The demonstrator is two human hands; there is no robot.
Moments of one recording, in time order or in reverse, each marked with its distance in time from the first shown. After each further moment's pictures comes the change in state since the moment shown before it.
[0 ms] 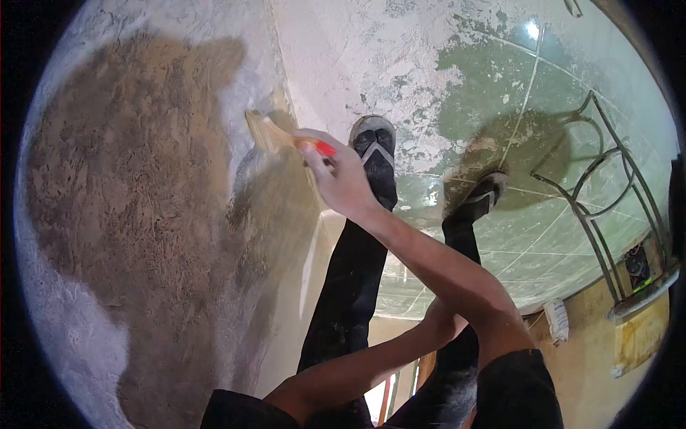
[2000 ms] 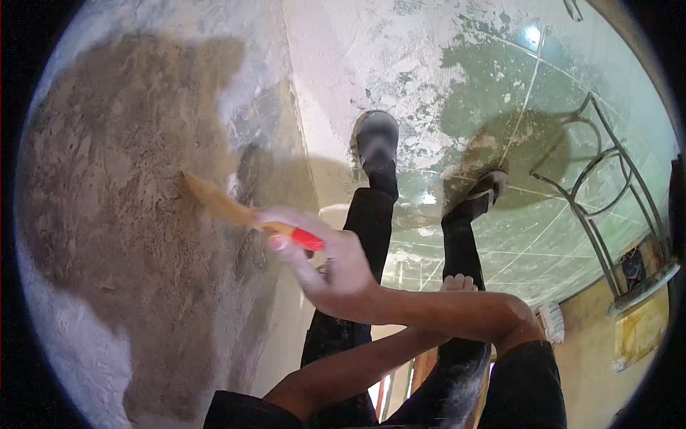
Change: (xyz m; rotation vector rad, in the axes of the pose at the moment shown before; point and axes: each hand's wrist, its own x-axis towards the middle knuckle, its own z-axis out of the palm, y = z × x) left_hand 0.013 0.029 0.000 1.328 -0.280 0.207; right_hand -0.107 -0.097 0.020 0.114 -0.062 -0.176
